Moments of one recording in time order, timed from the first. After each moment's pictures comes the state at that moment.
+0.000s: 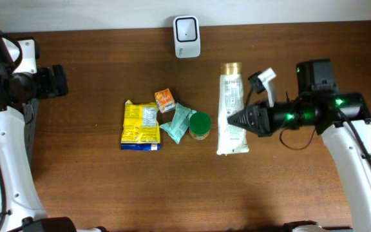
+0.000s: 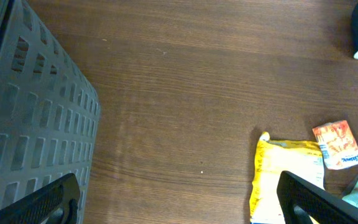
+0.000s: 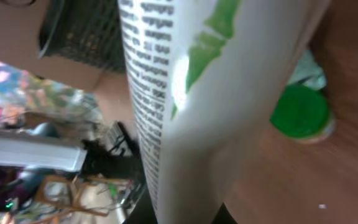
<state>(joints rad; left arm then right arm) 0.32 1.57 1.69 -1.03 0.12 0.16 0.08 1.40 1.41 -1.16 -0.96 -0.19</state>
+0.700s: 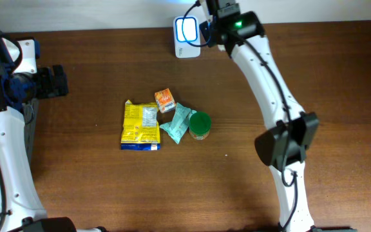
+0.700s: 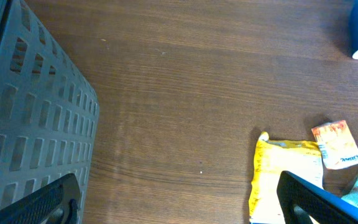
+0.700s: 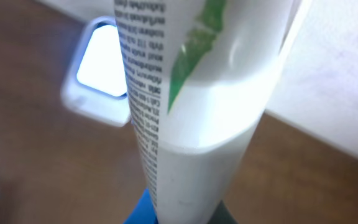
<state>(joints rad) 0.32 1.57 1.68 -1.03 0.12 0.16 0.36 2.38 2.52 -0.92 0.29 -0.23</state>
